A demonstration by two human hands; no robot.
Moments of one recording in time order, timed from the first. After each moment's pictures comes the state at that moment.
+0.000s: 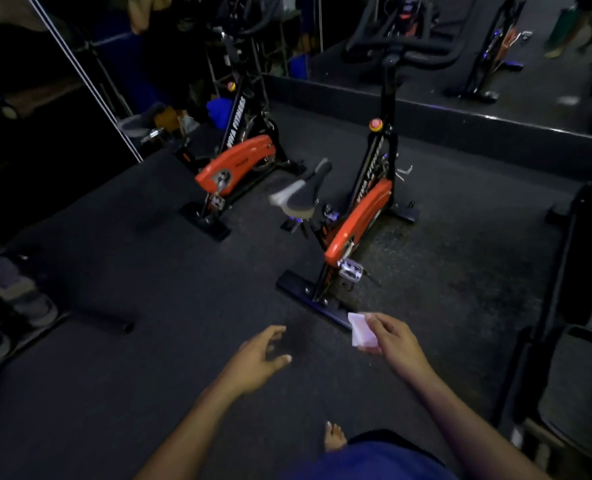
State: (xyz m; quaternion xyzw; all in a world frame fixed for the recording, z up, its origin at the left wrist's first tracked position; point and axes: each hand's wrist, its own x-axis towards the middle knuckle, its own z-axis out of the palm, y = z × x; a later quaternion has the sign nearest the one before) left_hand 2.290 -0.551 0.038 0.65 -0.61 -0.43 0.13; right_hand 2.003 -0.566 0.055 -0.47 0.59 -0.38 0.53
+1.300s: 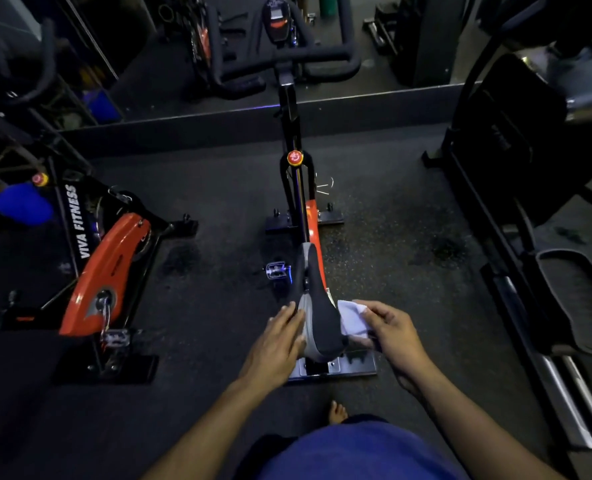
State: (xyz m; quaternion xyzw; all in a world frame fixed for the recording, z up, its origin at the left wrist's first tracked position) left_hand 2.365 -1.092 0.001 0.33 -0.90 -0.29 0.04; right_hand 2.168 -0.955 0.032 -0.14 0.65 -0.59 0.45
